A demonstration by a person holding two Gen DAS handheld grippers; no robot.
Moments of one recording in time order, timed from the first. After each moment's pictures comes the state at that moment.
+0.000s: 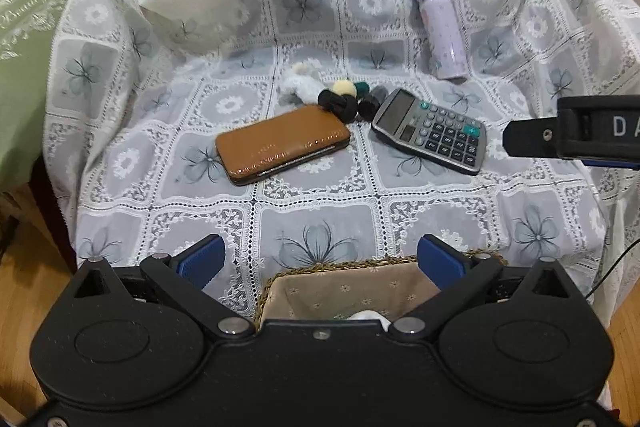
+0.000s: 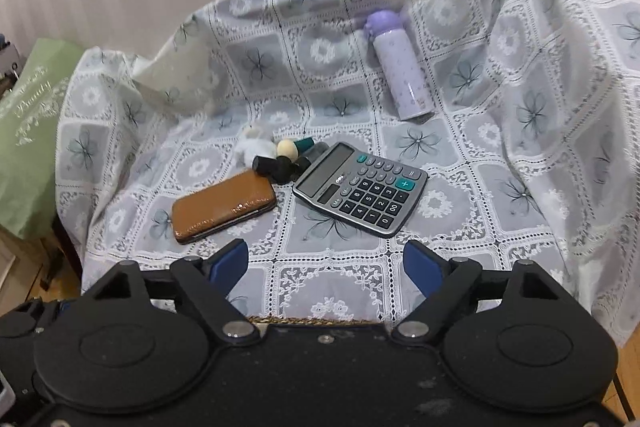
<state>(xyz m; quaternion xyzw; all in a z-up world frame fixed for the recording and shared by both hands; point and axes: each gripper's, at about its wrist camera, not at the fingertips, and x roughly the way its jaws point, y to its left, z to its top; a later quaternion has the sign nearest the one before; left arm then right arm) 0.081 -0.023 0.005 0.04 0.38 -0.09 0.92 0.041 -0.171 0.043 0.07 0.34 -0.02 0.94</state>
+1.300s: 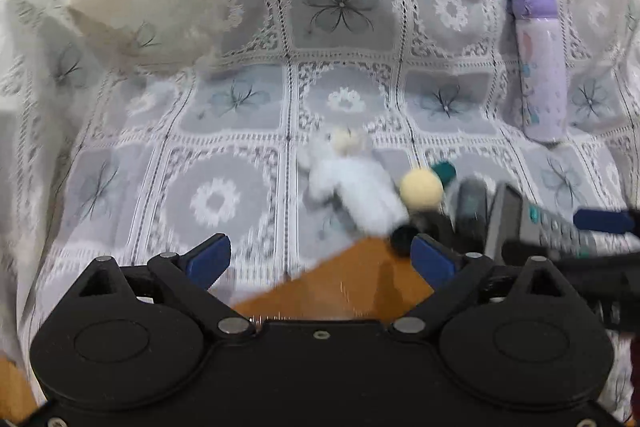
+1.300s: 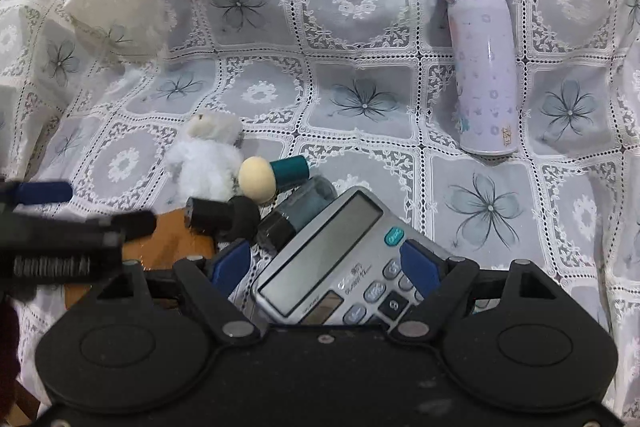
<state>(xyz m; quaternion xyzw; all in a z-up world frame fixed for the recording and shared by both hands) 0.315 -0.012 -0.017 0.03 0.43 -0.10 0.90 0.281 -0.163 -0.020 -0.01 0.43 -0.01 0.90</state>
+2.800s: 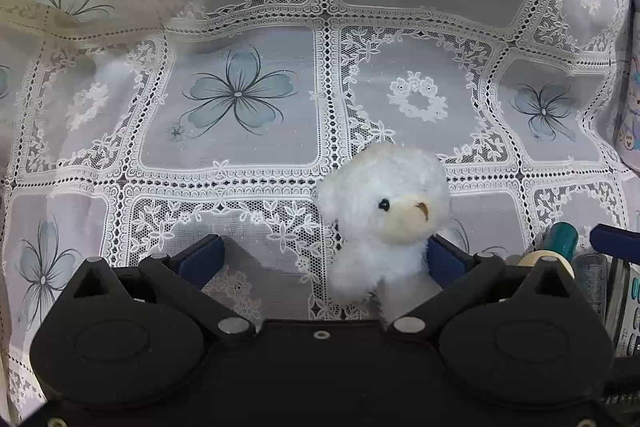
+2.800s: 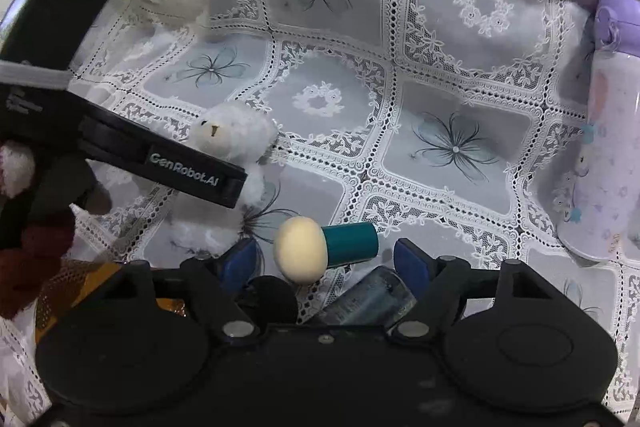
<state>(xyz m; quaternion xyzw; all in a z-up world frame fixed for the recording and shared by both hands) 0.445 -0.009 -0.077 0.04 0.52 -0.09 0.85 0.375 -0.133 -0.059 -0.09 0.46 0.08 0.88</state>
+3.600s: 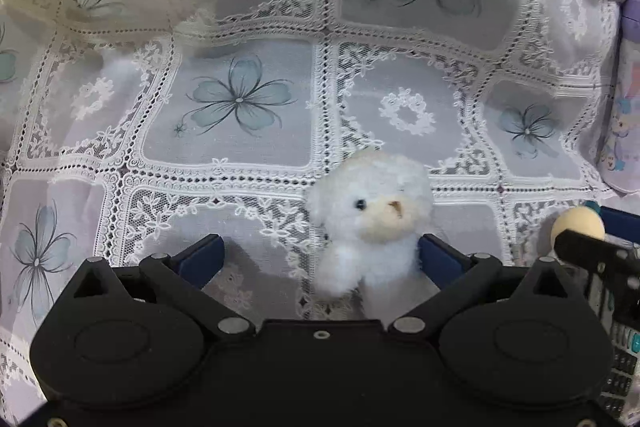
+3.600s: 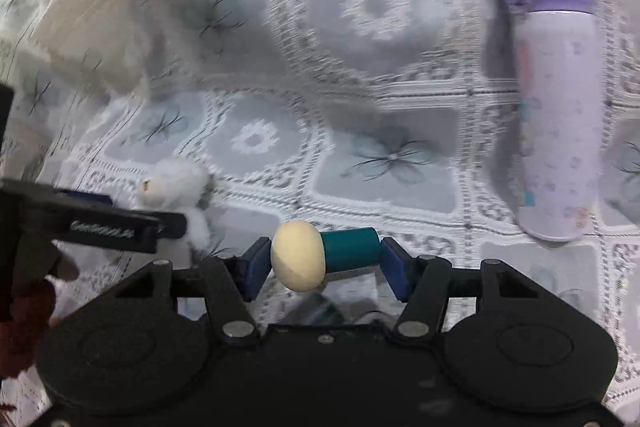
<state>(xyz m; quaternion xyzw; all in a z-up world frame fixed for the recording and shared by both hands) 0.429 0.019 -0.072 0.00 0.51 -0.09 0.86 0.381 -0.189 -0.045 0.01 0.43 0.03 0.90</state>
